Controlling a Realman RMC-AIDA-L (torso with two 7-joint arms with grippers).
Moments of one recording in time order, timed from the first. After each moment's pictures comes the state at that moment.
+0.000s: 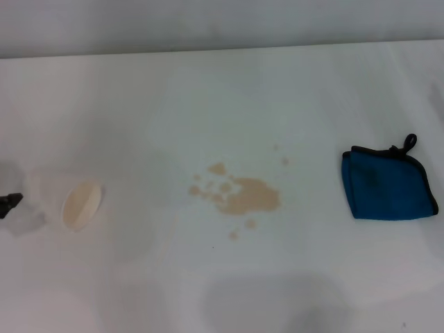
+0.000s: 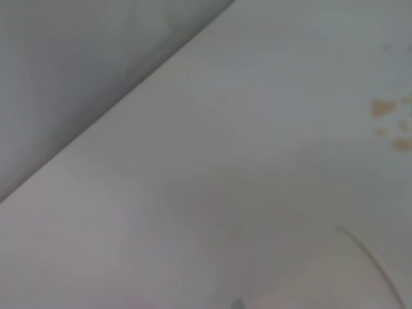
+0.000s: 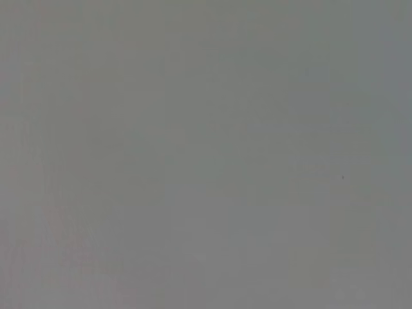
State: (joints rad) left arm -0.28 -2.07 0.99 1.44 -0.77 -1.45 1.42; right arm 0.40 2.01 -0.10 -0.17 1.85 1.21 -2.53
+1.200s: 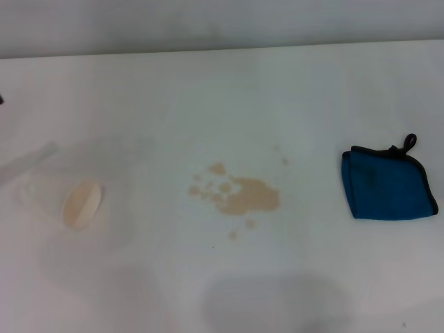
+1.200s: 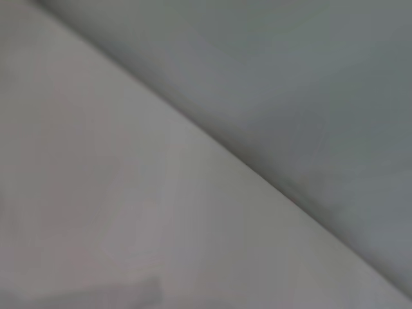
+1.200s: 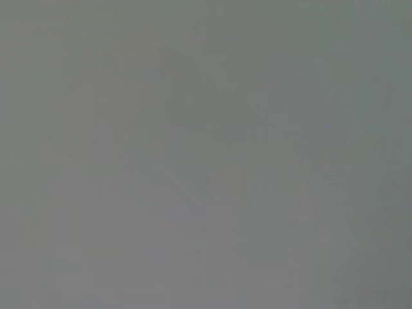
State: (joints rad) left arm -0.41 -2.05 0.74 1.35 -0.86 -1.49 0.16; right arm 0.35 2.00 -0.09 -0.34 1.86 1.07 -2.31
